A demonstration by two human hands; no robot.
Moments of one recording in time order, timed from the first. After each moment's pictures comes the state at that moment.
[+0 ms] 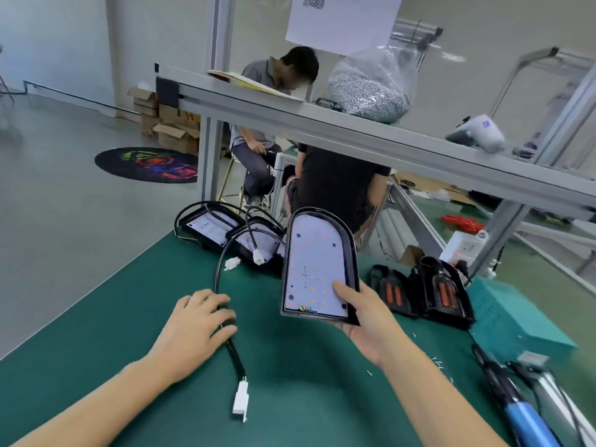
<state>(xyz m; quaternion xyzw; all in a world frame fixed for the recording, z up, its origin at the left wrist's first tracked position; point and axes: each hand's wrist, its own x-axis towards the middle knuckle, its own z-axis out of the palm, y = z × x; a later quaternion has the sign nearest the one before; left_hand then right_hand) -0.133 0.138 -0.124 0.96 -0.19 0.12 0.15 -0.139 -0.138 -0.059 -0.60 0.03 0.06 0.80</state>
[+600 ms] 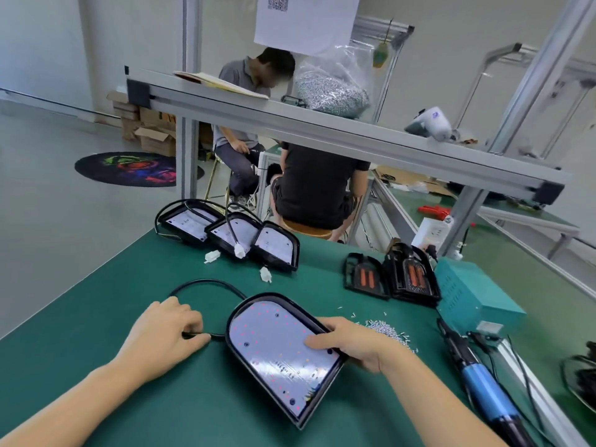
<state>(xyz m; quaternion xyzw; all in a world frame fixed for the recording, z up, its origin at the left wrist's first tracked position) -0.163 0.137 -0.126 0.96 -0.18 0.15 0.16 -0.185 -0.176 -0.079 -0.81 -0.01 0.27 0.52</state>
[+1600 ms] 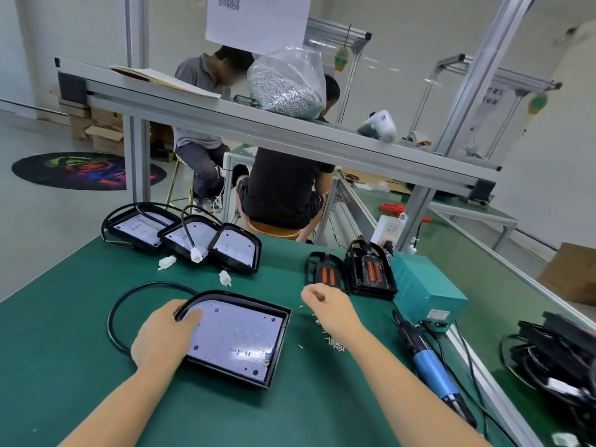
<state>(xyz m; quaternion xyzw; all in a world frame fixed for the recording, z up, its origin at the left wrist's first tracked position) -0.149 0.047 -0.126 0.87 0.15 0.10 0.45 -0.157 -0.221 -0.085 -0.93 0.05 -0.06 0.37</state>
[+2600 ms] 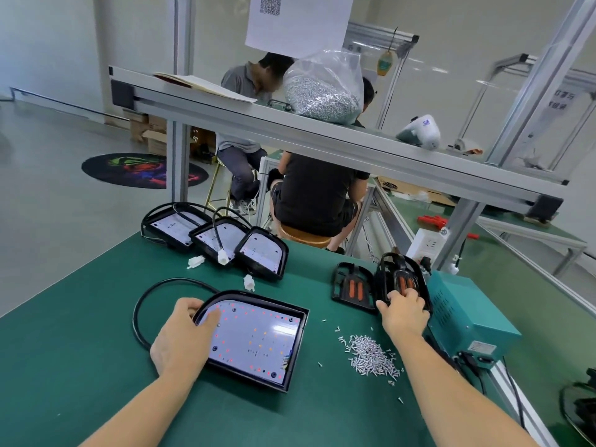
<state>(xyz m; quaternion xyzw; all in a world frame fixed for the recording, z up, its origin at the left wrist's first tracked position) -0.151 0.035 -0.133 0.84 0.22 0.15 0.47 -0.102 -0.316 -0.101 -0.96 0.26 -0.10 0.01</state>
